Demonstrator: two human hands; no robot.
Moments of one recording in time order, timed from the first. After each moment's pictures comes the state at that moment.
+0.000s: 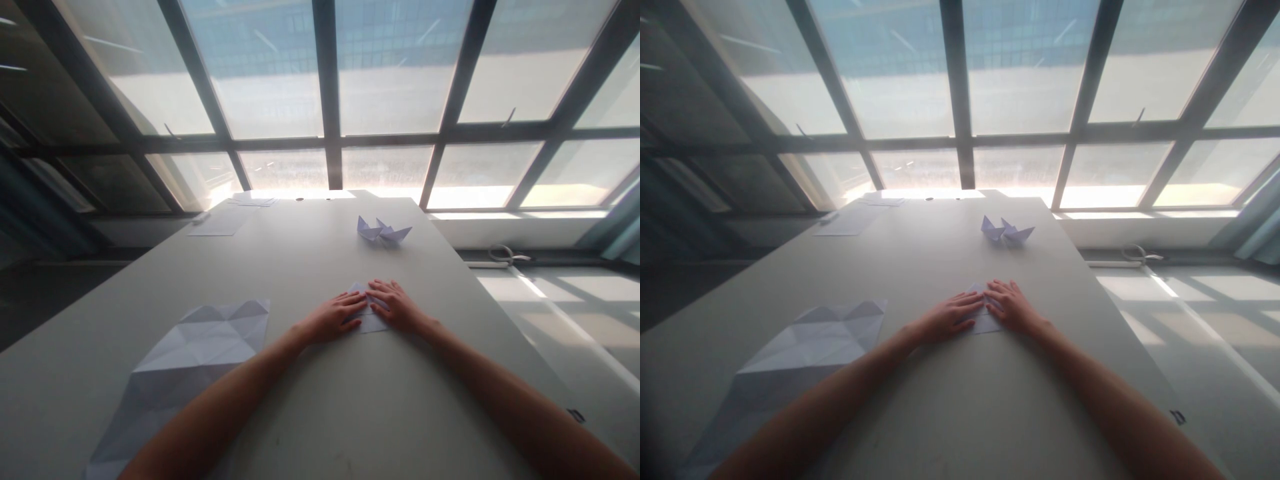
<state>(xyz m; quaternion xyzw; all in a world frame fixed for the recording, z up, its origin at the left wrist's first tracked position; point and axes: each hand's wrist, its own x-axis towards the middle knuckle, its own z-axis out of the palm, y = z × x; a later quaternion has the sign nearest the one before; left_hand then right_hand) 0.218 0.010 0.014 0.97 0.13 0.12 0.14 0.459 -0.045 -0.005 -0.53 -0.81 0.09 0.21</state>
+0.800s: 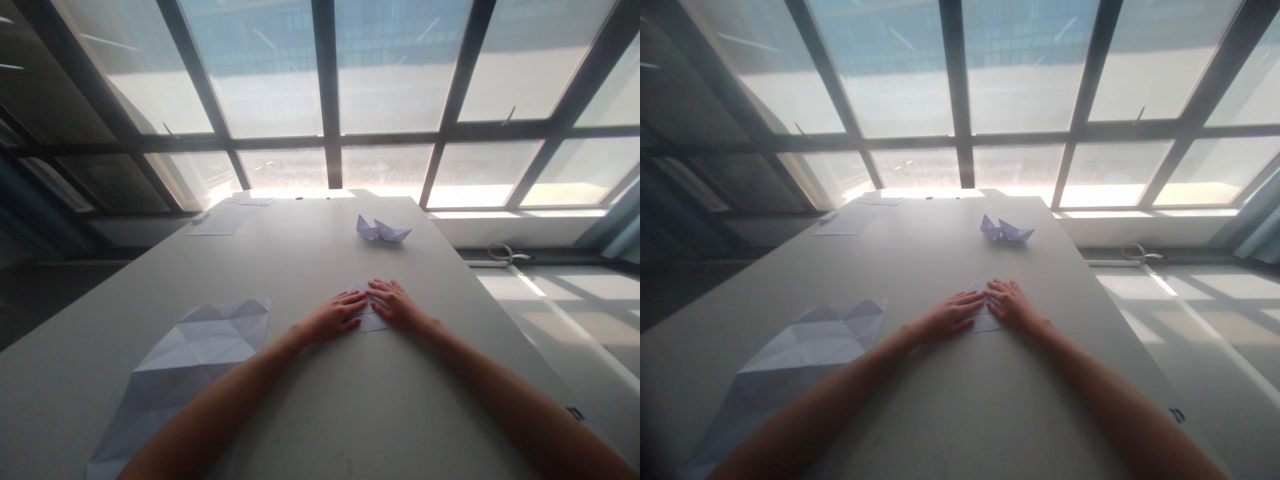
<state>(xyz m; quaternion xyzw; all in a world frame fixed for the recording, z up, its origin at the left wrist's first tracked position) 0.216 0.010 0.015 0.97 0.13 0.14 0.14 0.459 -0.045 -0.005 -0.53 -0.81 0.09 0.21</state>
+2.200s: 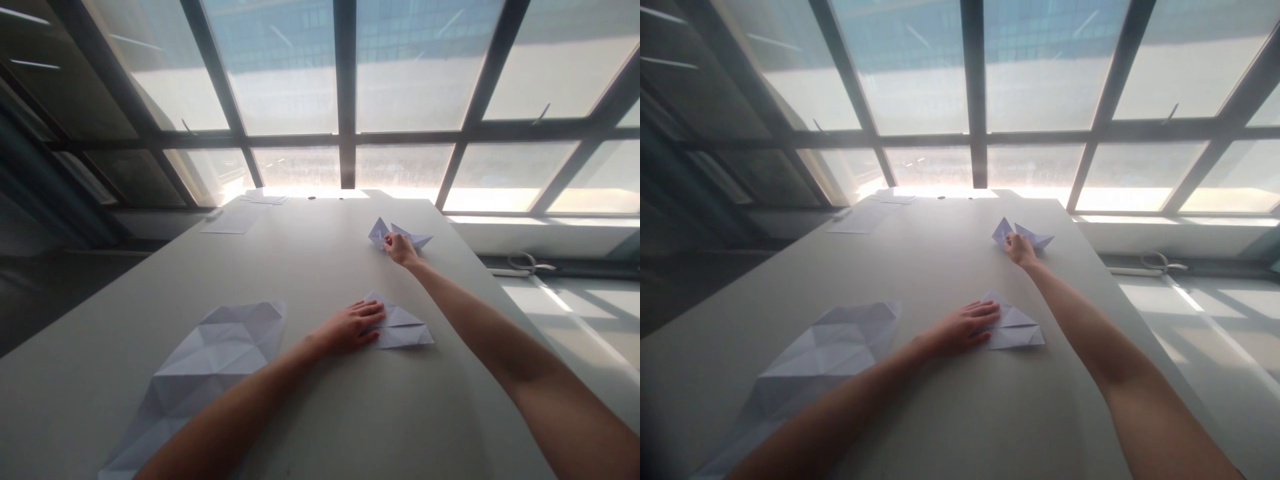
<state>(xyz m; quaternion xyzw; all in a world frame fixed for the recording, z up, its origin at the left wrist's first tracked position) 0.217 0.003 0.015 0.97 0.14 0.12 0.16 0.486 0.136 0.036 -0.70 -0.66 0.05 0.28</state>
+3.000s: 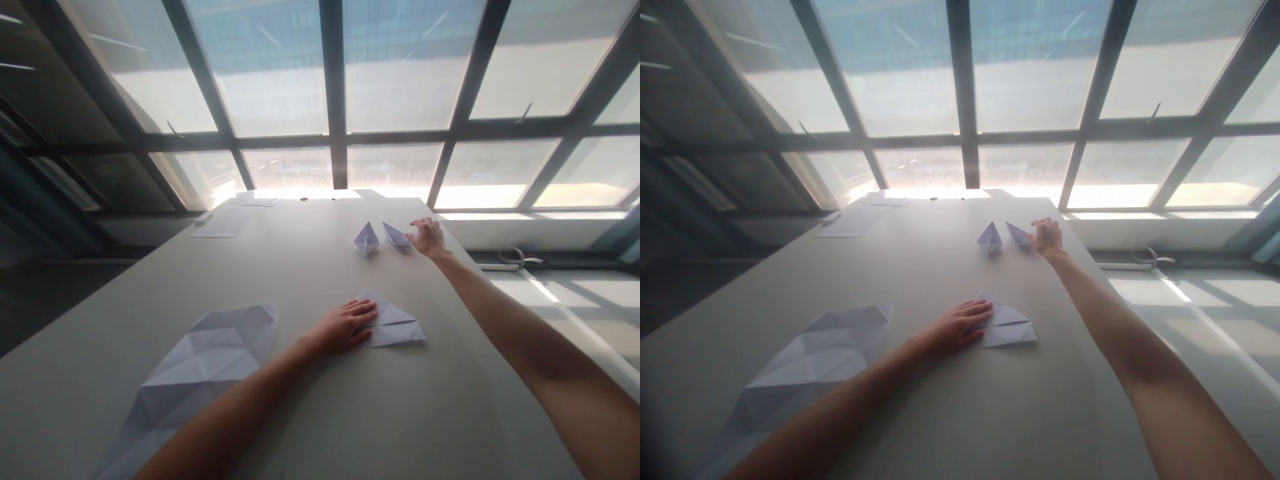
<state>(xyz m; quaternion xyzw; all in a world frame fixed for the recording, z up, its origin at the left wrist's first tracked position) 0.216 0.003 0.016 0.97 0.15 0.12 0.16 0.565 0.106 0.062 -0.75 -0.60 -0.11 0.26</state>
